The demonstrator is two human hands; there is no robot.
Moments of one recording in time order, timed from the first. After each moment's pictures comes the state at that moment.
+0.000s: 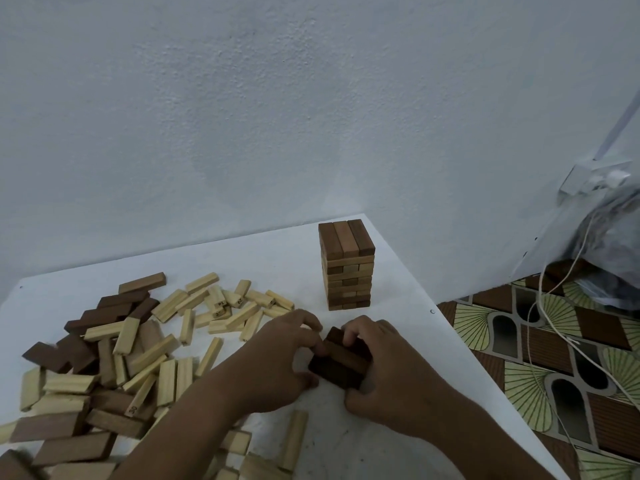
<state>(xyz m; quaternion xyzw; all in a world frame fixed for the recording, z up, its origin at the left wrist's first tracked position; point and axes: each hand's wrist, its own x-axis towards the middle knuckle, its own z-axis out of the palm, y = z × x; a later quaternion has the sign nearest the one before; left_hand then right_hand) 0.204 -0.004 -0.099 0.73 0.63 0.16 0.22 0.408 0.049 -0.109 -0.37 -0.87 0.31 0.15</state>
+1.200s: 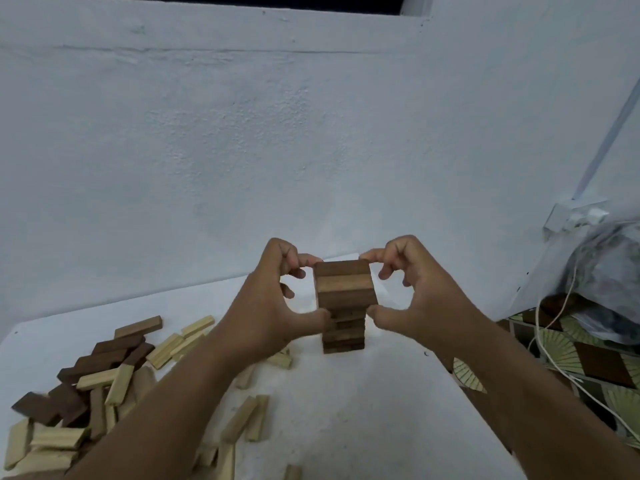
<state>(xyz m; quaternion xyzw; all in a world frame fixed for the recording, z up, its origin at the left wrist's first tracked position) 0.206 0.033 -0.008 0.63 0.59 0.47 0.21 0.419 0.118 -0.004 -0.32 -0.83 0.31 0.33</state>
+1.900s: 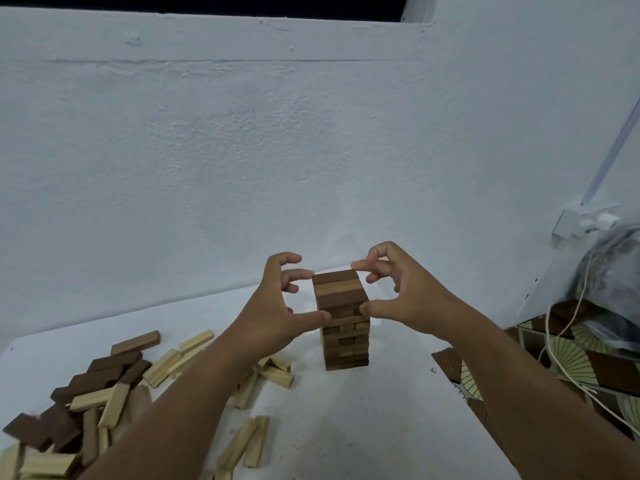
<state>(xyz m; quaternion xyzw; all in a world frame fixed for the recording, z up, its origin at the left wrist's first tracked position) 0.191 0.073 -0.031 0.55 0.64 0.45 0.29 0.402 0.176 -0.021 -0.34 -0.82 0.39 0.26</state>
